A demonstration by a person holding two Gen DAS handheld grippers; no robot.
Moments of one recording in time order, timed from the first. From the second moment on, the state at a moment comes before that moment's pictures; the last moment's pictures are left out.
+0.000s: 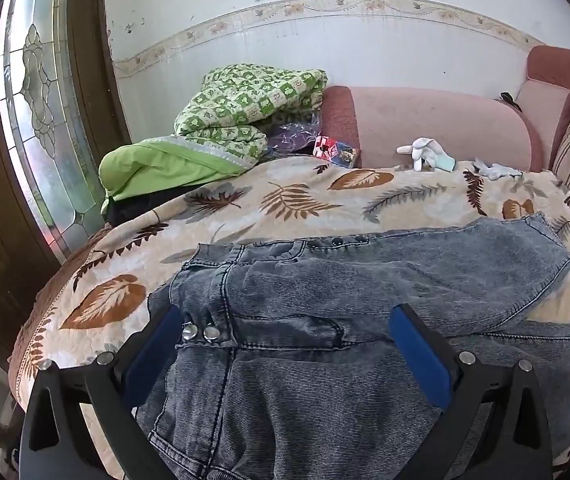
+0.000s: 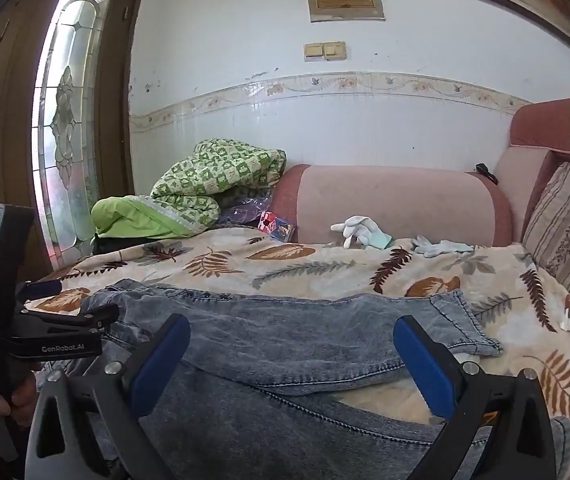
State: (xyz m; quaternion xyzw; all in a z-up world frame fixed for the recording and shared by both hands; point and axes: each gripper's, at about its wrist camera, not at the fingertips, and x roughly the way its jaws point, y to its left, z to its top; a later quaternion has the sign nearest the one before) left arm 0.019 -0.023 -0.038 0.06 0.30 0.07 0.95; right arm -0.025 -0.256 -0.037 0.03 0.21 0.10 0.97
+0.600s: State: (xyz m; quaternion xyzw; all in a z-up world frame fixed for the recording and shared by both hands) left arm 0.016 -0.018 -0.040 0.07 0.30 0.08 0.95; right arm -0.019 -0.257 -0.045 0.03 0.24 0.10 0.97
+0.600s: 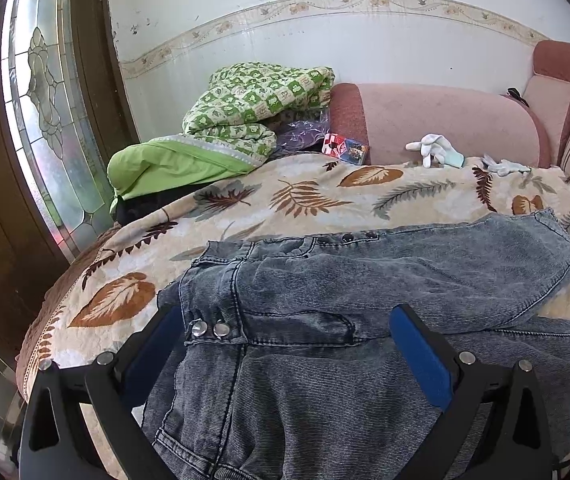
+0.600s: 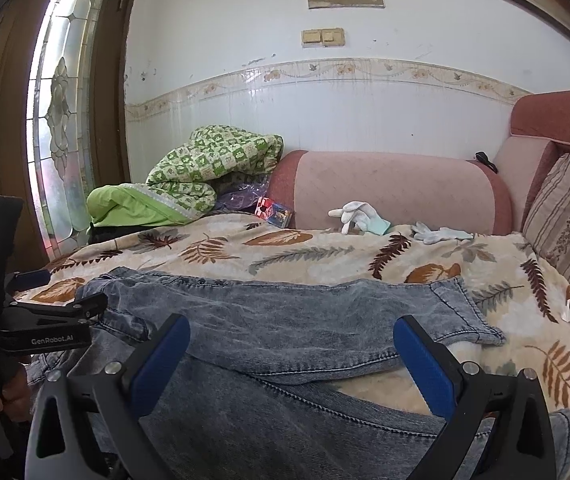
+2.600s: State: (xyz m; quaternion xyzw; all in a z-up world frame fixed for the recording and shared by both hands) left arm 0.066 0.000 -0.022 0.02 0.39 0.04 0.92; right arm 0.039 -0.314 -0.030 0.08 0.29 0.05 0.95
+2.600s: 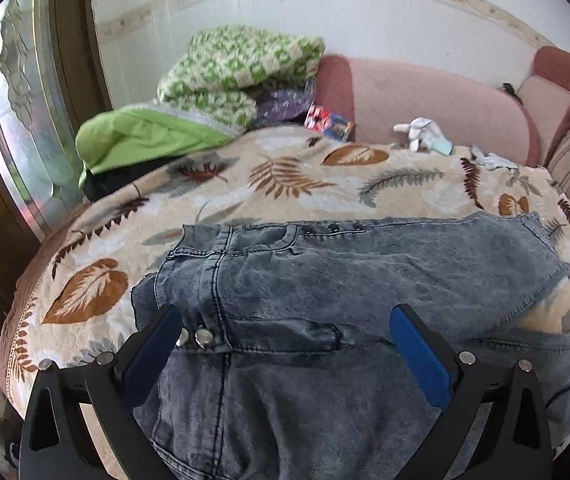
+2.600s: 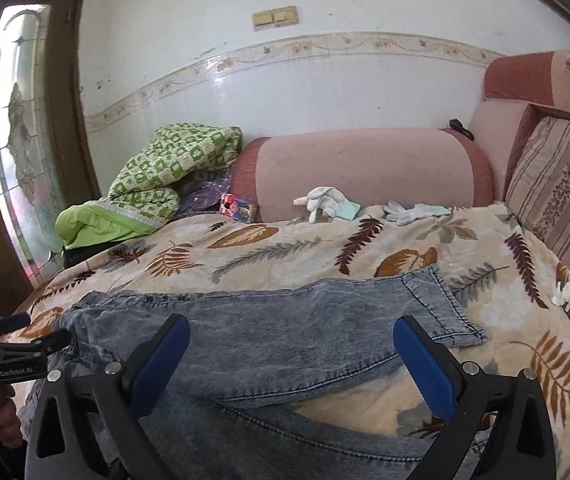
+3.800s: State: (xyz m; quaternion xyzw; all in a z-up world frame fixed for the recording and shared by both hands) left arm 0.241 0.155 -0.098 -0.14 0.53 0.15 0.82; right arm 0.277 -0.483 -0.174 0.21 0.50 -0.07 0.84
